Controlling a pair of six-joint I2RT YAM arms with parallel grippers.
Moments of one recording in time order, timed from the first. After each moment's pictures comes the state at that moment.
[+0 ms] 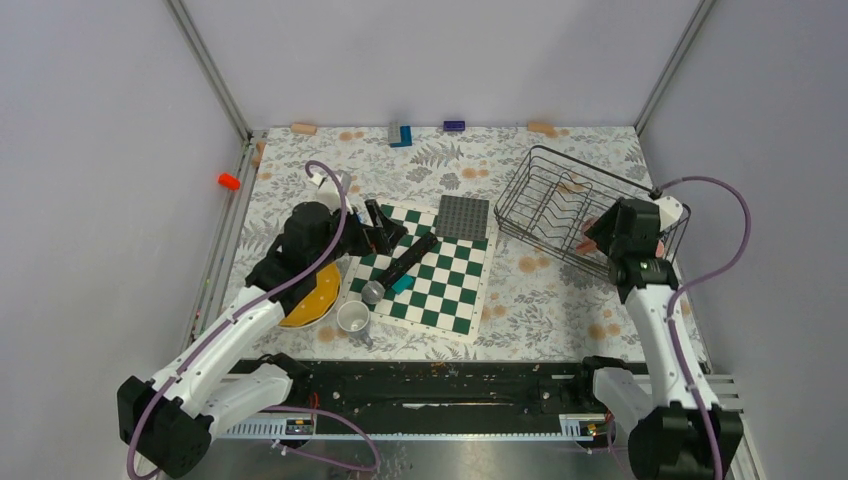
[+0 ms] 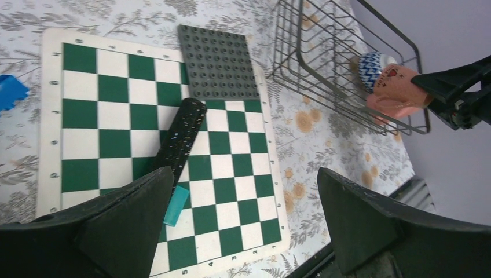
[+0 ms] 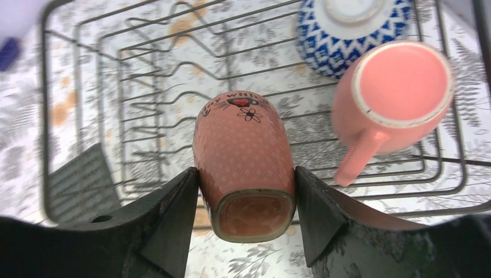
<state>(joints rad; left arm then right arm) -0.51 0.95 0.79 -0.19 0.12 -0.56 -0.07 1.01 0.79 -0.45 0.33 0.57</state>
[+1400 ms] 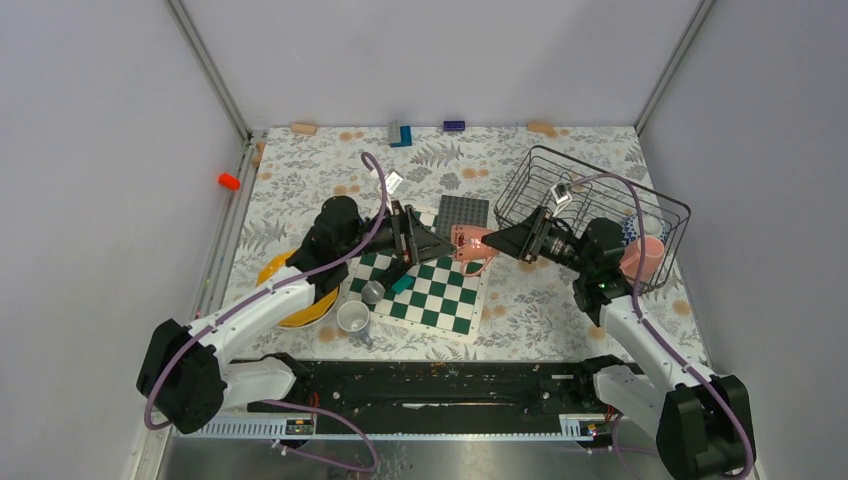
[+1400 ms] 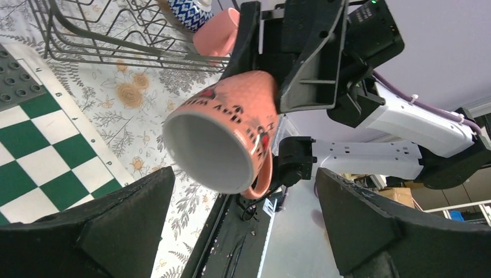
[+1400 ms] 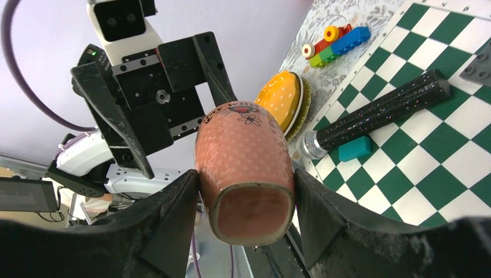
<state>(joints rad) -0.62 1.18 0.78 0.30 0.66 -0.77 0.23 0.96 0.49 0.49 -0.82 1.03</state>
